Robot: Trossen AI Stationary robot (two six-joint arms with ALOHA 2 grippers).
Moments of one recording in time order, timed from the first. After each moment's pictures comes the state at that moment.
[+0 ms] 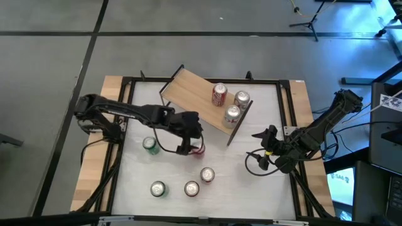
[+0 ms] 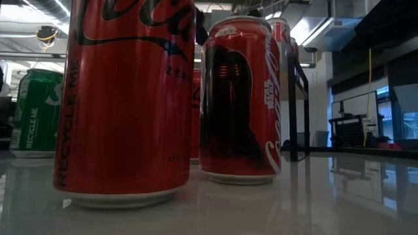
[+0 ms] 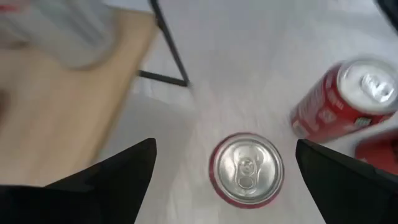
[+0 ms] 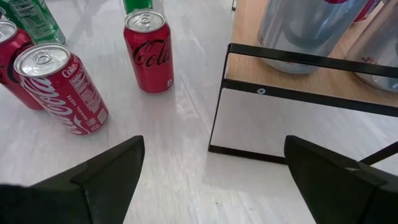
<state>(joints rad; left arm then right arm) -0.08 1.58 1.34 -0.59 -0.01 0.14 0.75 1.02 0.77 -0.71 0.79 0.81</state>
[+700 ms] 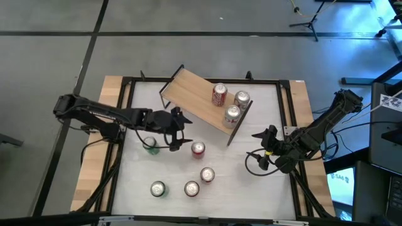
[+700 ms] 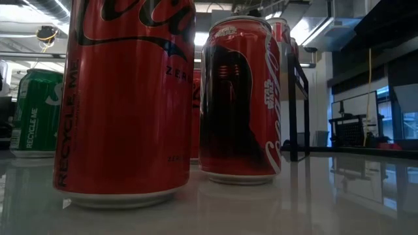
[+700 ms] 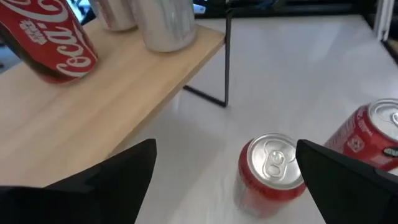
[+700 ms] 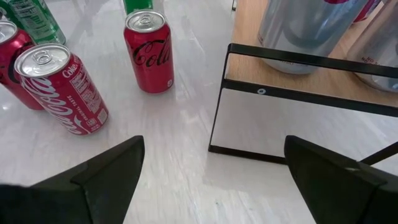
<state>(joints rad) -0.09 1.28 0.89 -0.16 -0.17 -0.06 0.75 1.02 0.77 -0.70 0.79 0.81</state>
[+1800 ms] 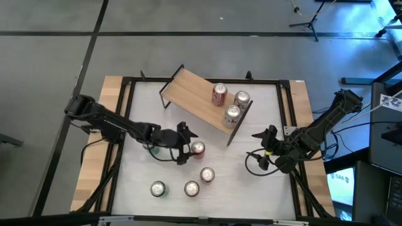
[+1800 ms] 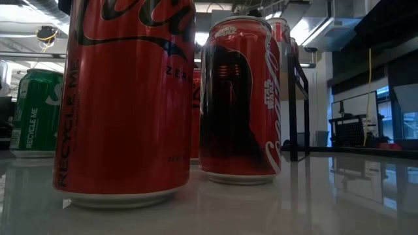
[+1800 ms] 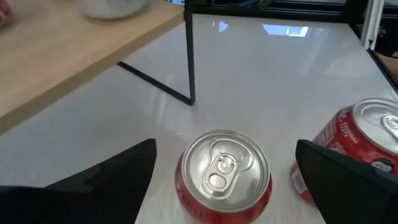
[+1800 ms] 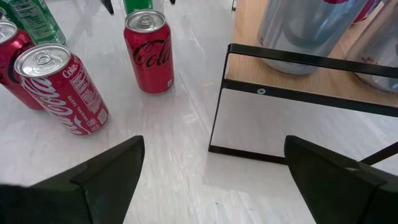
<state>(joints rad) -0.23 1.47 0.80 0.15 -0.27 -0.21 0.75 1.02 0.77 -0.70 0.79 0.81</state>
